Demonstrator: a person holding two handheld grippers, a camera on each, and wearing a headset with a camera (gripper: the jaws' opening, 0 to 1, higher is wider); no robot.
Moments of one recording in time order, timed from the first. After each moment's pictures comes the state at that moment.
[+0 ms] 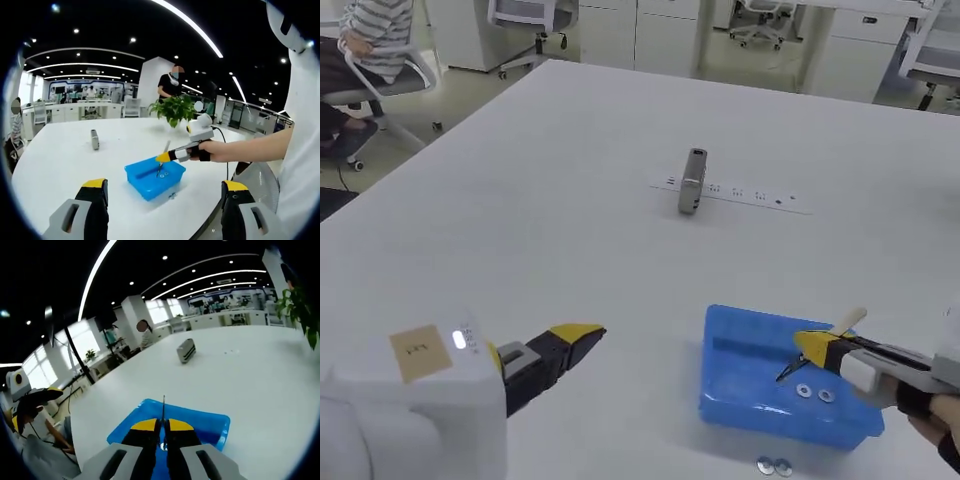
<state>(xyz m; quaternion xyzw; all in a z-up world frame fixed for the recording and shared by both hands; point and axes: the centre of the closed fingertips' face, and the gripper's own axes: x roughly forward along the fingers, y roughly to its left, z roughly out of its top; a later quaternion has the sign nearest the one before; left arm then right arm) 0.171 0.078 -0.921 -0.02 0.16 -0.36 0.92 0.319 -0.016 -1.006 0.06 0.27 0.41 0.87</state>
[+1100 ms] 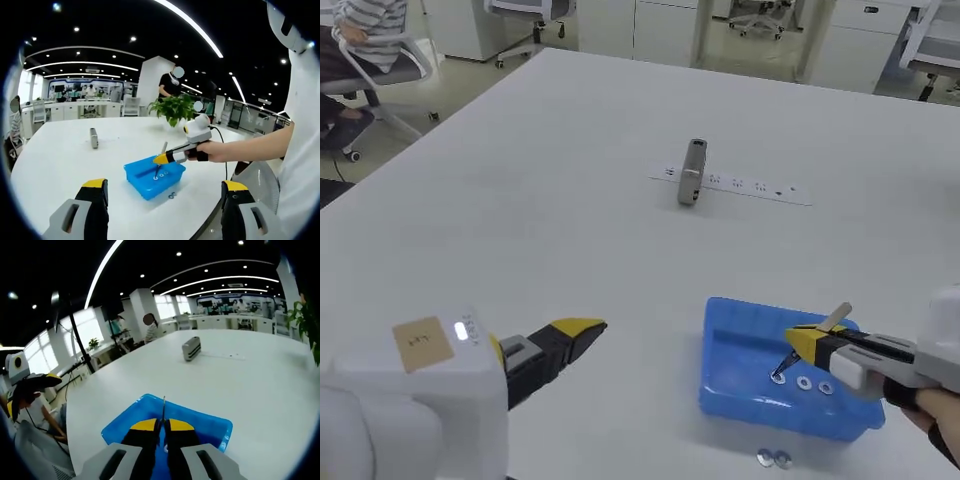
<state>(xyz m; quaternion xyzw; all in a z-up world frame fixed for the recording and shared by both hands) 0.173 0.077 -0.925 -0.02 0.17 -0.37 0.91 0.320 -0.016 -1.010 0.02 0.26 0.43 0.87</state>
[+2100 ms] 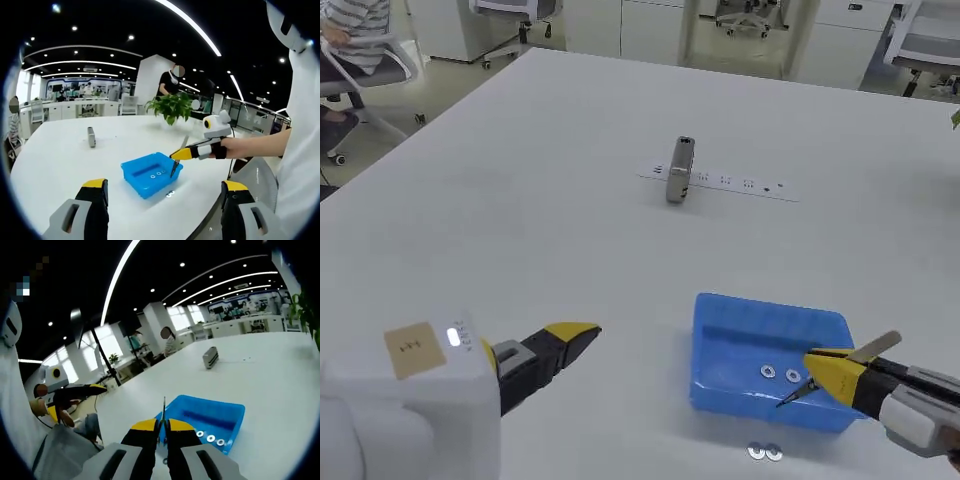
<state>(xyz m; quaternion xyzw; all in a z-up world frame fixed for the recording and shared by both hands) 0.168 0.071 -0.928 -0.02 0.17 -0.38 0.91 0.245 -0.024 -0.973 0.08 0.23 0.50 0.83</state>
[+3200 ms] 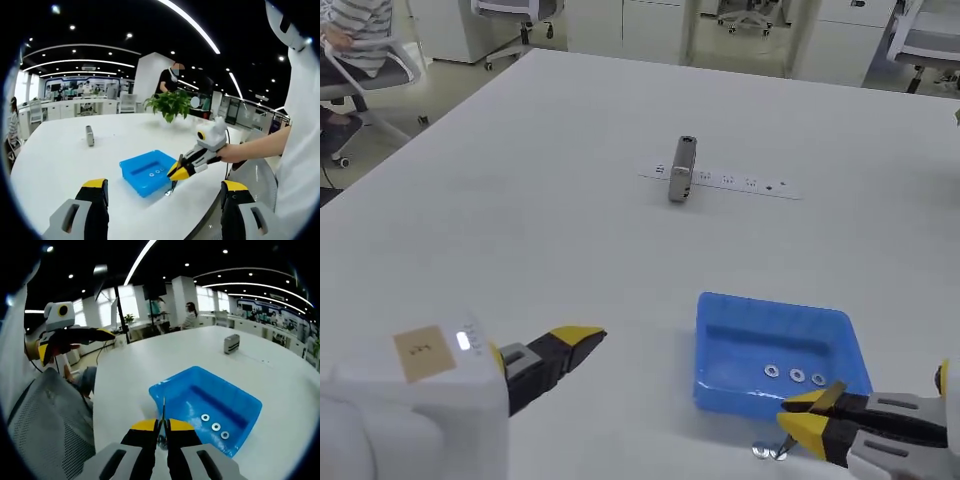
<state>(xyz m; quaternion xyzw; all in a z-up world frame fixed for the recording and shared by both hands) 0.167 0.070 -0.931 -0.01 0.18 -0.38 0.91 0.229 -0.013 -1.028 -0.10 0.26 0.56 0.78</state>
